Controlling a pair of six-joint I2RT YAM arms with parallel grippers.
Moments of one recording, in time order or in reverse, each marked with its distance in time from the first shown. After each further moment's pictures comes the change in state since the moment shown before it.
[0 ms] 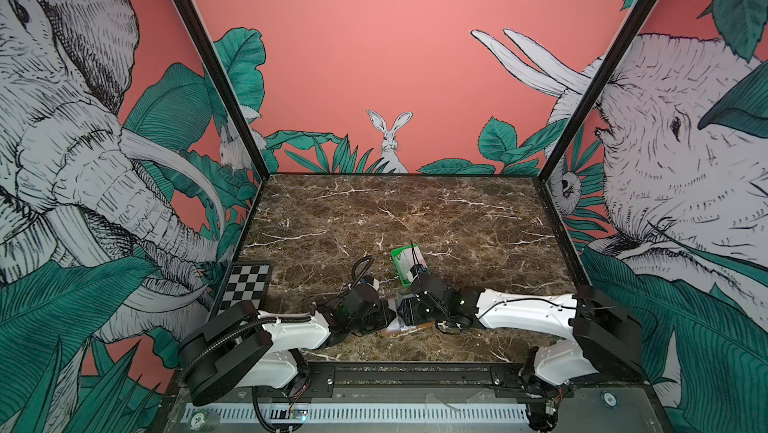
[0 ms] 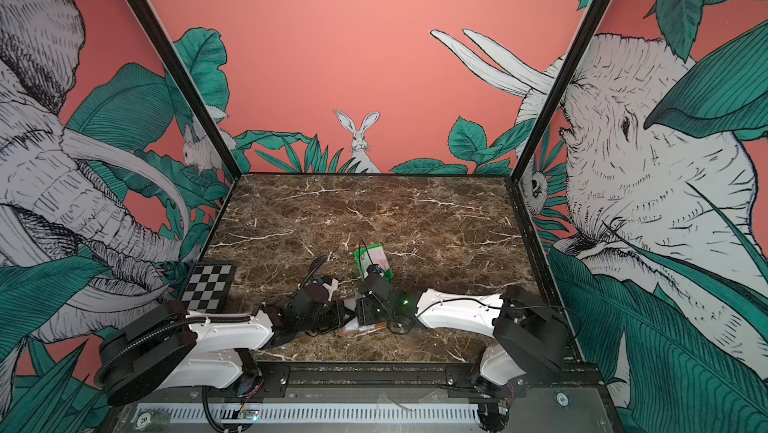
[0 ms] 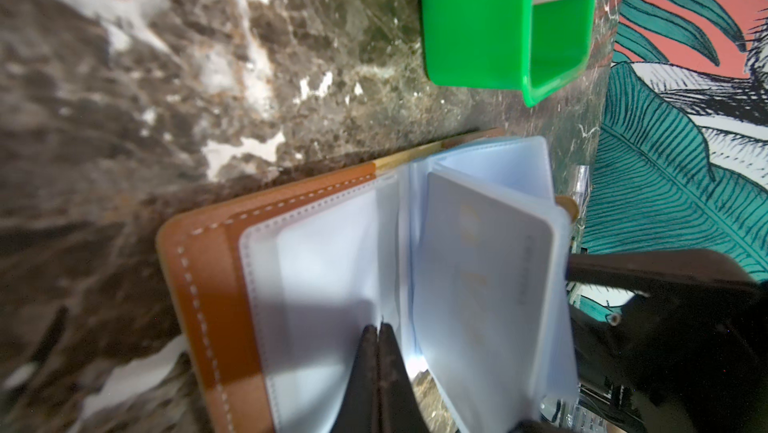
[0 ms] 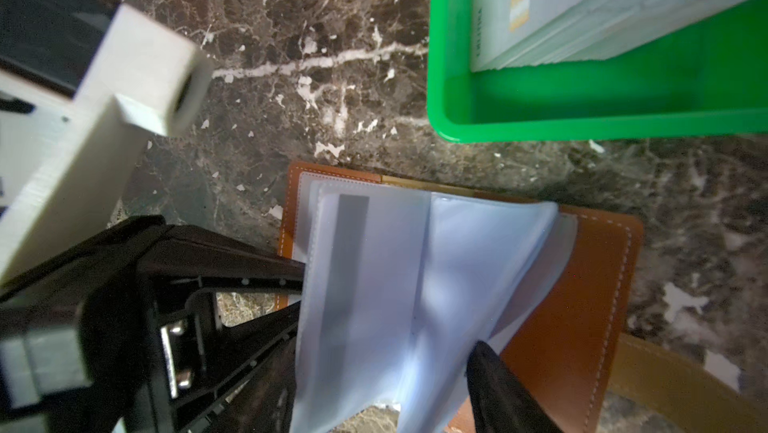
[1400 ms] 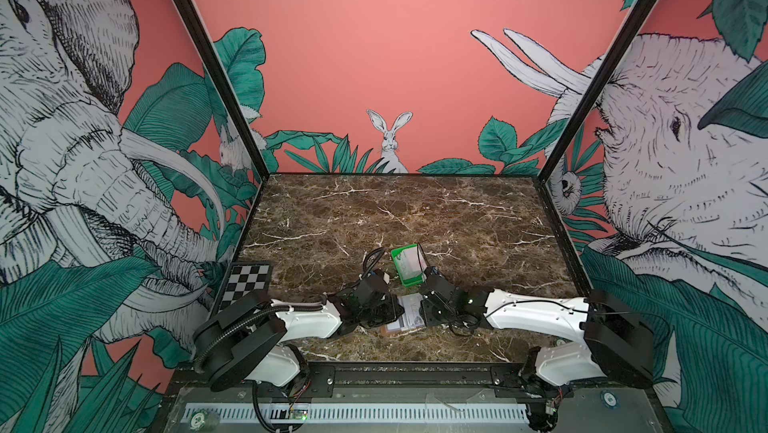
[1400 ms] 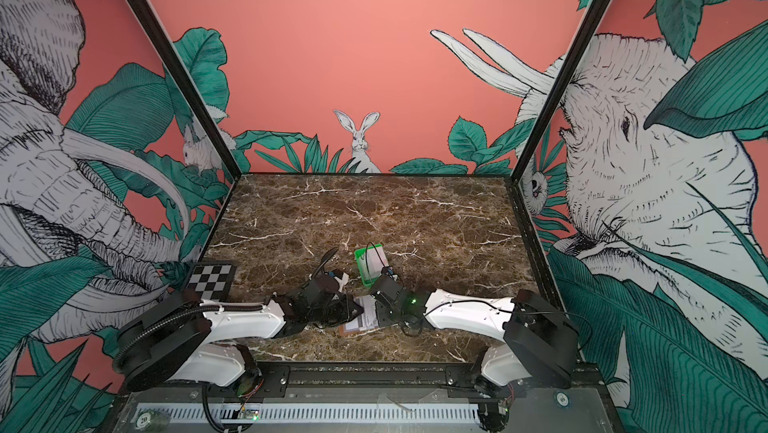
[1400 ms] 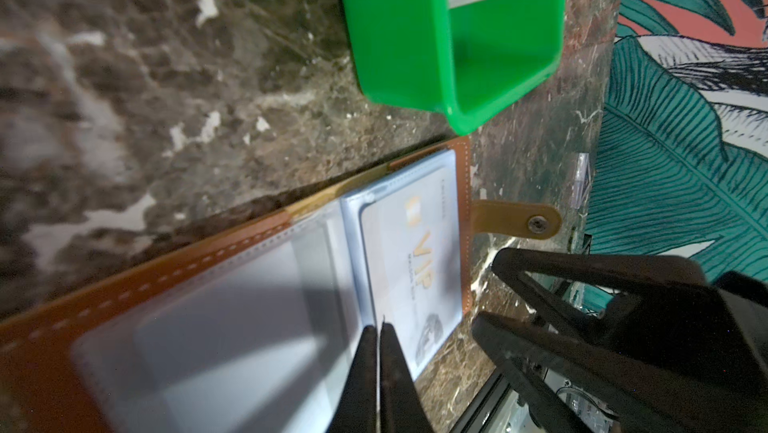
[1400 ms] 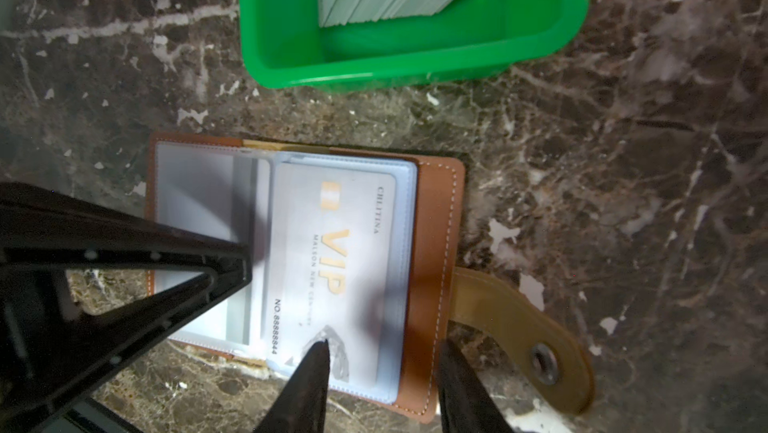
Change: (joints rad) left arm -0.011 0.121 0.134 -0.048 0.055 0.061; right arm -0.051 -0.061 -0.048 -0.138 0.071 -0.047
